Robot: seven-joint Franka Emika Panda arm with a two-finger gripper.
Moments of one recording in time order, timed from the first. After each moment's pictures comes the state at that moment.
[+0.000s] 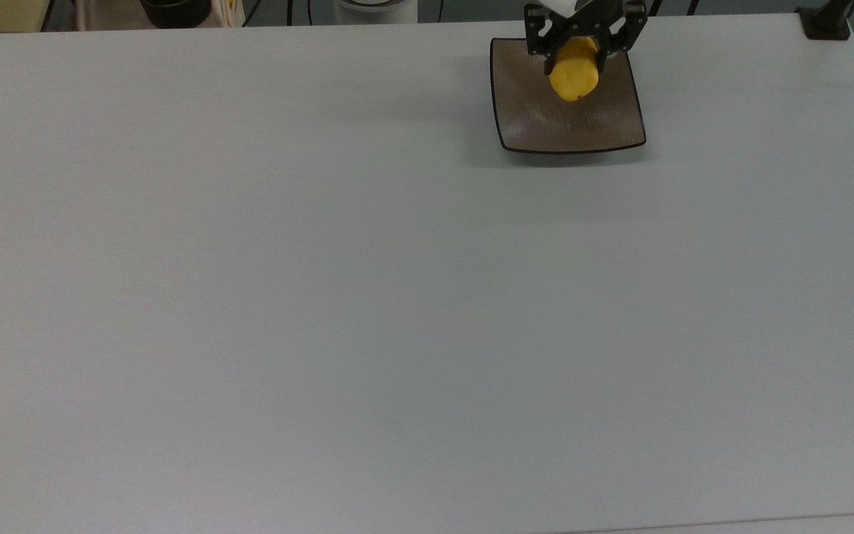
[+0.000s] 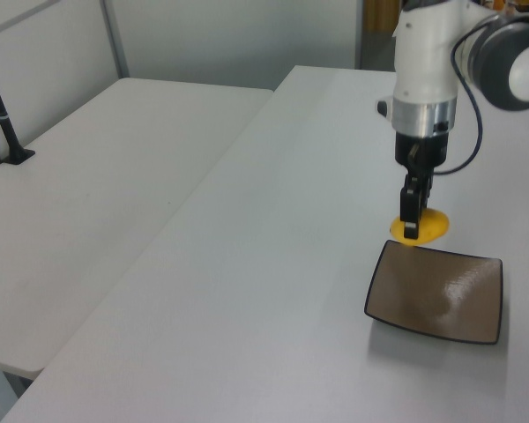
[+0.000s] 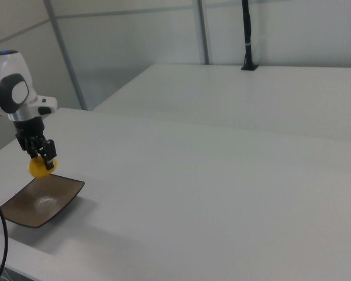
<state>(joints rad) 0.58 0.02 0.01 -1.99 0.09 2.00 0.50</state>
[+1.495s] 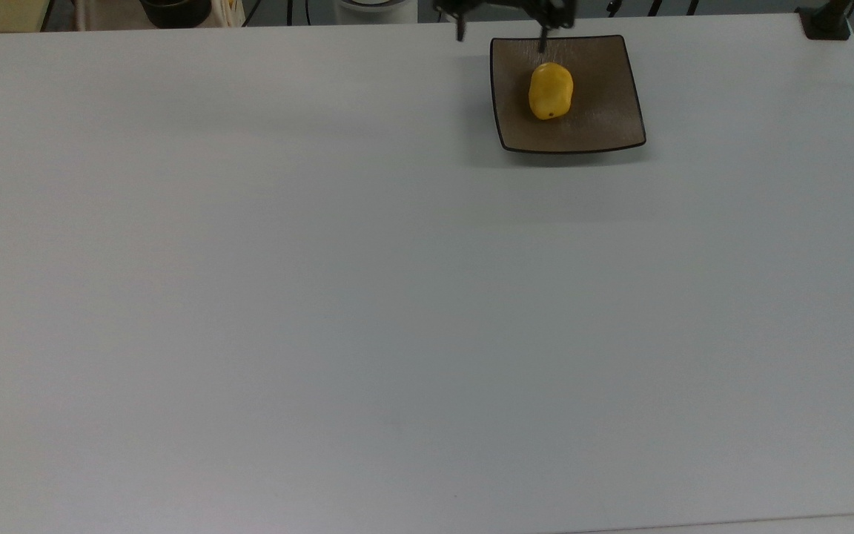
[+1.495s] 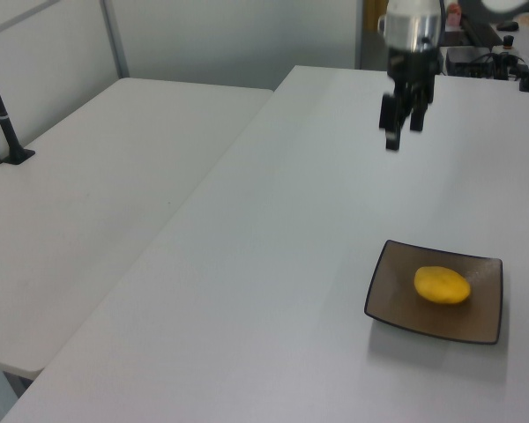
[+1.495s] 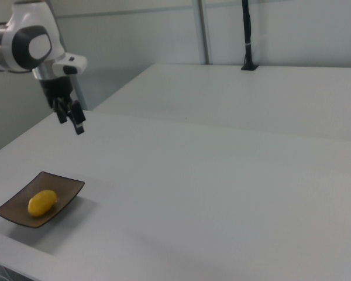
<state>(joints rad) 0.32 -0.04 0.04 -1.79 0.06 1.78 0.53</state>
